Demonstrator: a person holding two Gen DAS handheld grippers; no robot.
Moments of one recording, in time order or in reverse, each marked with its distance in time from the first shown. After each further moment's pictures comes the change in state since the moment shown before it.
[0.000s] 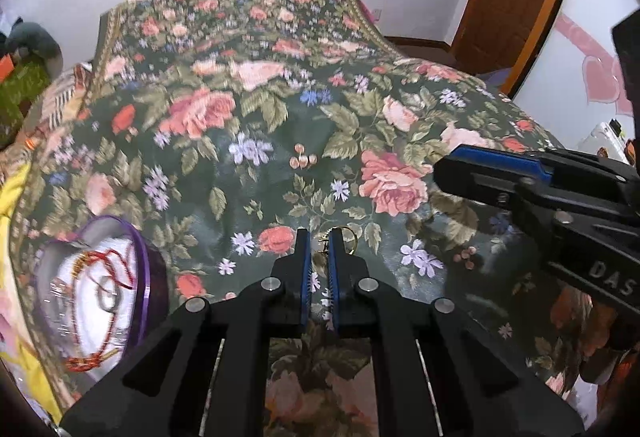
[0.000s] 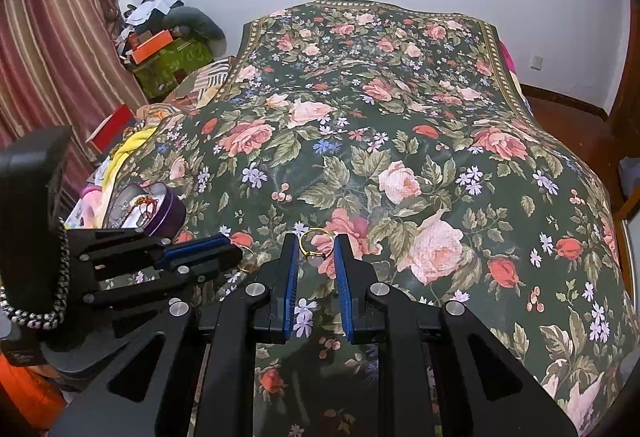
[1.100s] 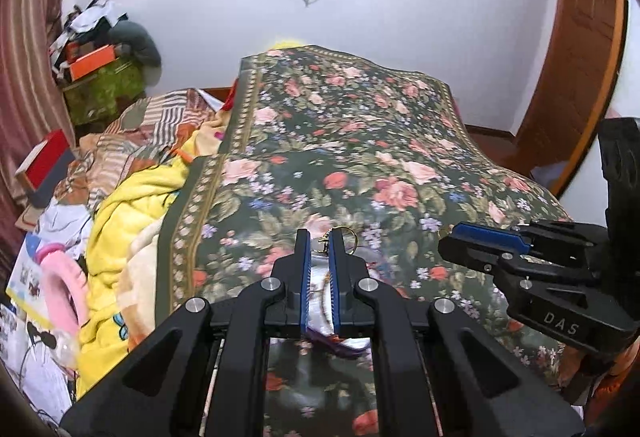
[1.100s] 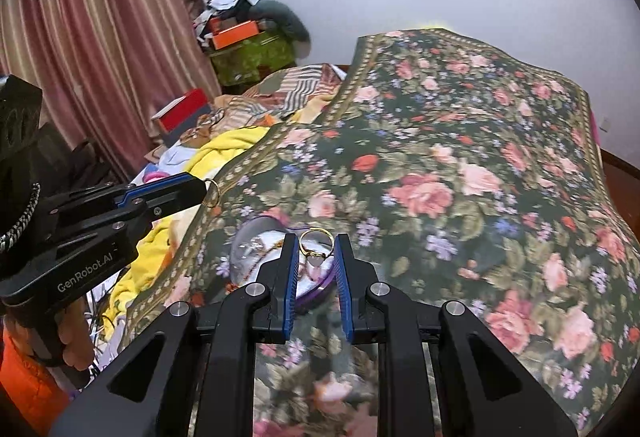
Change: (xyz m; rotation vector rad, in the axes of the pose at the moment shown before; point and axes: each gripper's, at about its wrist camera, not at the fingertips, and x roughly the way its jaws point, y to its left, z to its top) left arm -0.136 0.130 -0.026 -0.227 -0.258 0.204; right arm 0.023 0.136 0.034 -0.196 -0.035 0.184
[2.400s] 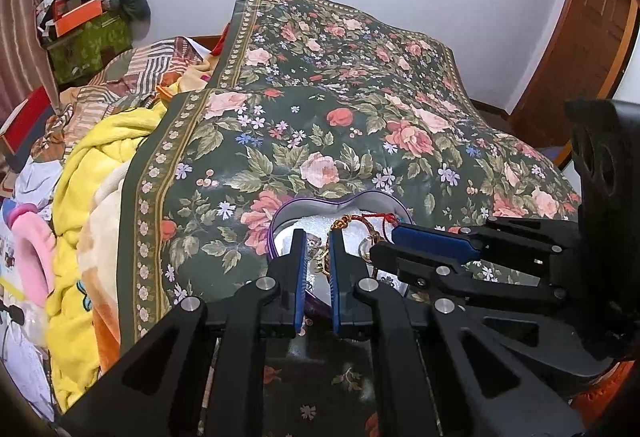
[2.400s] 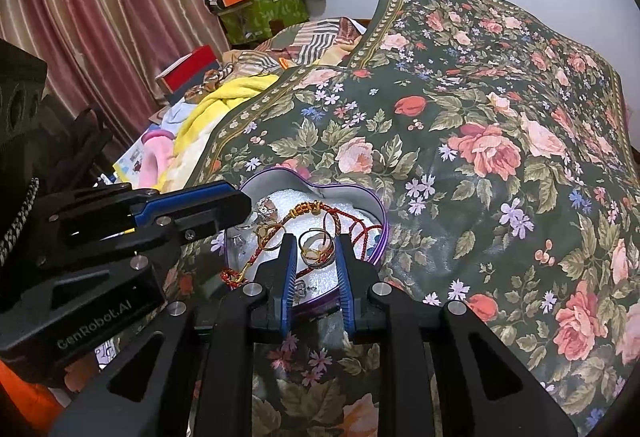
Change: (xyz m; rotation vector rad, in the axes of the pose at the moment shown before) left arm 0.049 0.011 -0.030 -0.043 0.145 -0.058; right arm 0.057 0.013 -0.016 -0.015 0.139 0.037
